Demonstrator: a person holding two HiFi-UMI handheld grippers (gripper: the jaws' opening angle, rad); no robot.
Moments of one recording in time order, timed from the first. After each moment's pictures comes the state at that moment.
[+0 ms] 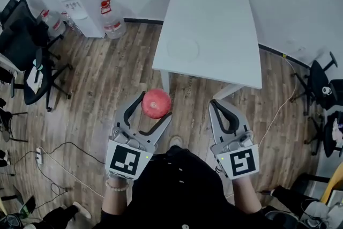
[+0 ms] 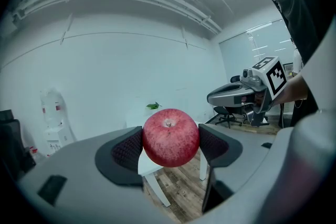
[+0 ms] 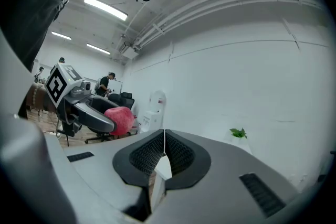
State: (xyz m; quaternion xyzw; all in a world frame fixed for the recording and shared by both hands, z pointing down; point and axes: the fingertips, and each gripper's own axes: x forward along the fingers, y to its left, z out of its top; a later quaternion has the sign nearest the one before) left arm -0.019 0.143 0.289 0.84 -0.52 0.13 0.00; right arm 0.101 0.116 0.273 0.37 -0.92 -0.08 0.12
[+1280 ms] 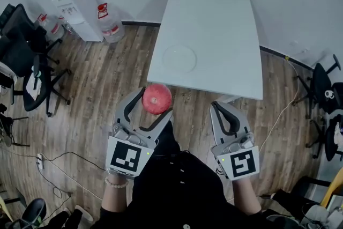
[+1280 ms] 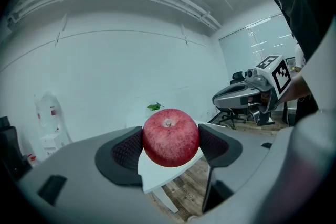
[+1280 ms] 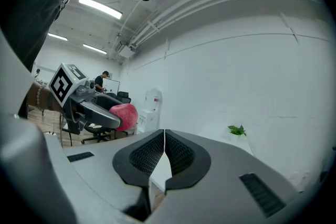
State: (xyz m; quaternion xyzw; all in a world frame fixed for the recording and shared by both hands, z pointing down) left arm -0.012 0.055 0.294 0.84 -0.52 0.14 -0.01; right arm 0.112 0.042 0.287 0.38 -0.92 -0.06 0.11
